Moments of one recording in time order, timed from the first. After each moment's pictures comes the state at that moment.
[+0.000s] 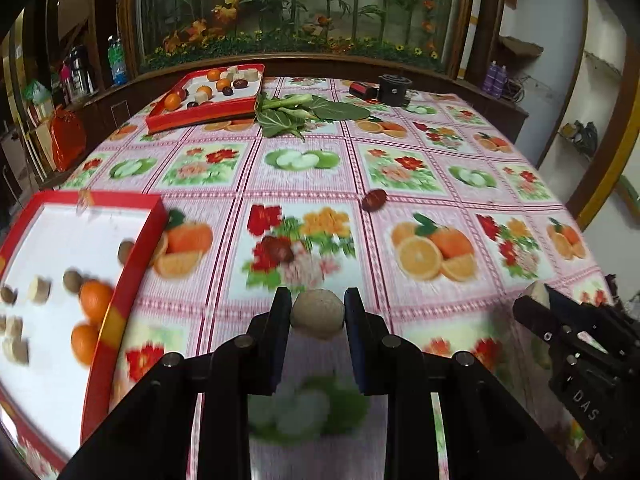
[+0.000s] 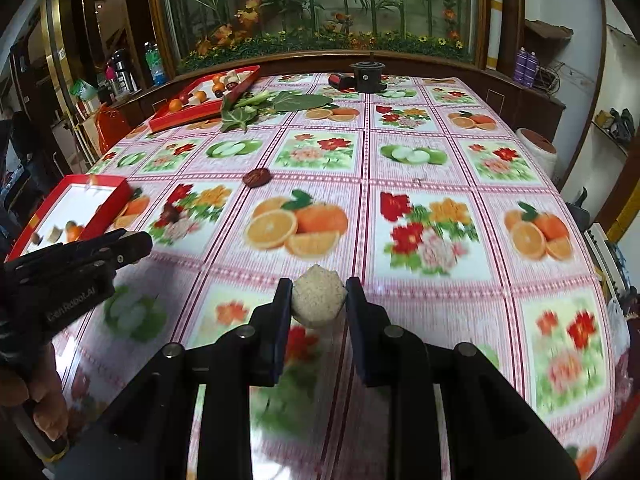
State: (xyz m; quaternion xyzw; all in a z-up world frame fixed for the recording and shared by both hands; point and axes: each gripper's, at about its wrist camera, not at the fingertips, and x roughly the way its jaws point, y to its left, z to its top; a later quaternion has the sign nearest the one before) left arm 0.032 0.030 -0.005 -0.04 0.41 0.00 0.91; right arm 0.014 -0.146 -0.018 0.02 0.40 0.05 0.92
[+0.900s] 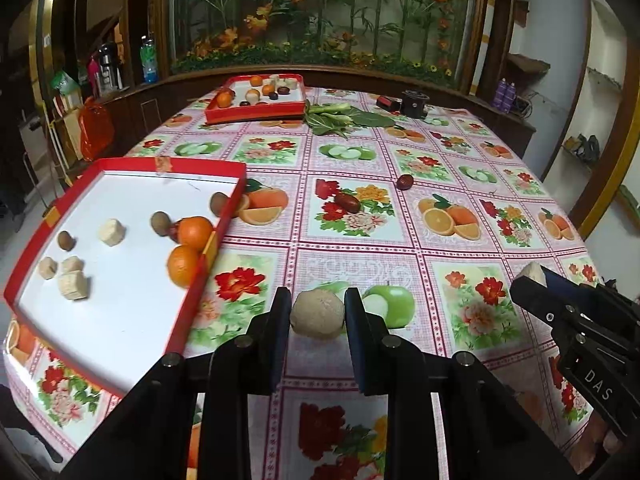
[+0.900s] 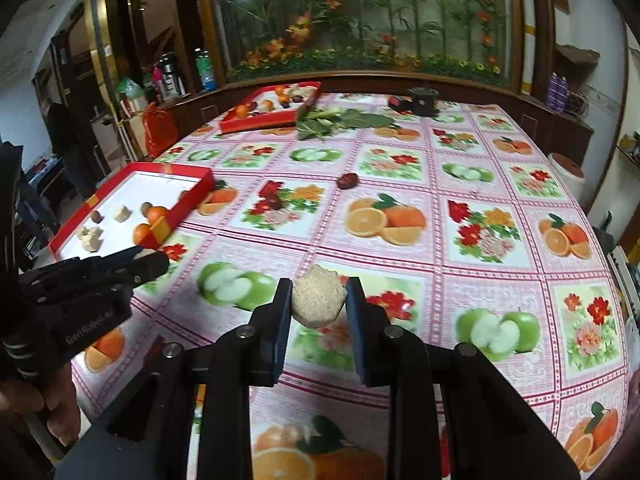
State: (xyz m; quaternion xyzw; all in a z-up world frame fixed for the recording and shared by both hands) left arm -0.047 0.070 0.007 -0.05 0.39 0.04 0.92; right arm -0.035 -0.089 0.005 0.01 0.36 0.12 0.92
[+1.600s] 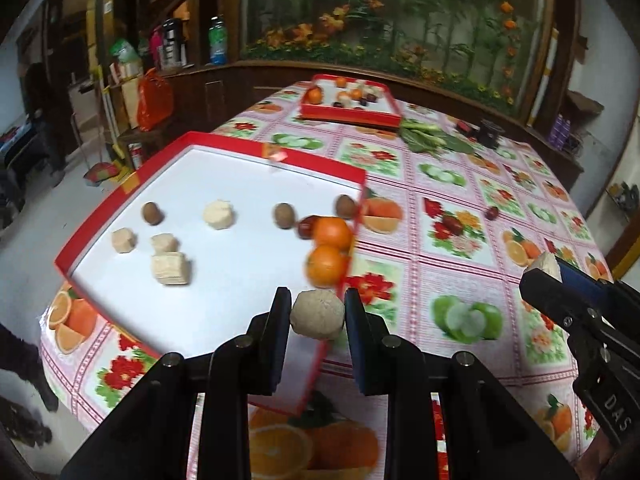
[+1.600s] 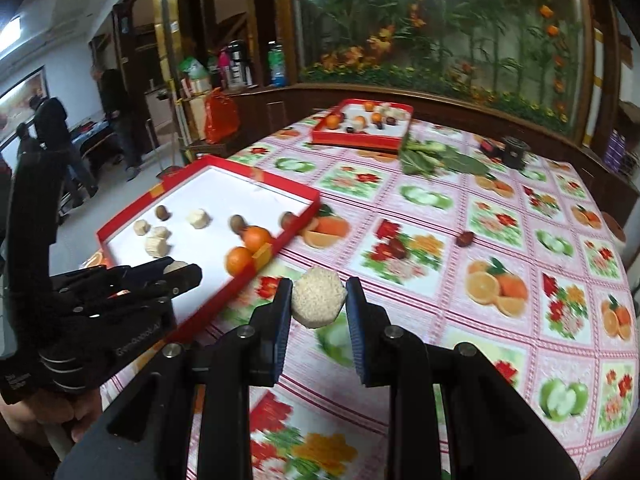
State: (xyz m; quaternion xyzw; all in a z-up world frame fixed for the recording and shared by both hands) left arm -0.065 0.160 0.012 -0.10 0.38 0.13 0.91; right arm -0.022 0.023 0.031 -0.05 0.34 0.22 0.91
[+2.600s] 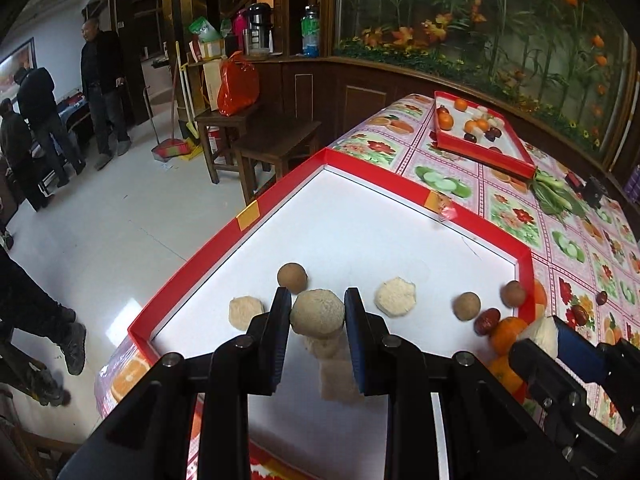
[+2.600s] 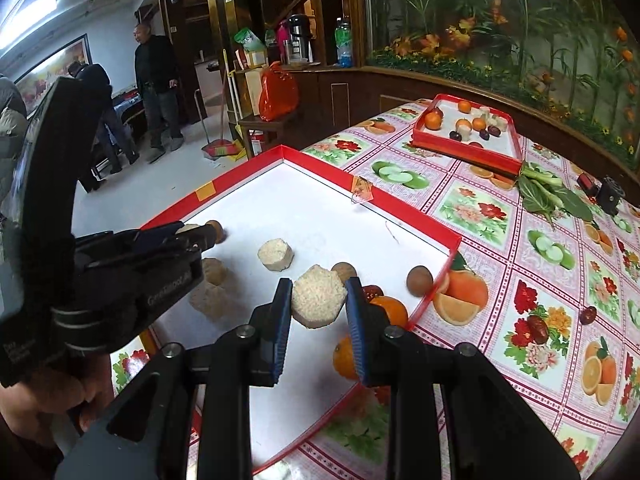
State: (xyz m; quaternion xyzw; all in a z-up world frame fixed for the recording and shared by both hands) left arm -0.030 0.281 0.009 -0.12 0.38 0.26 0.88; right arm 0.039 0.157 0.008 -0.08 0.36 0.31 0.88
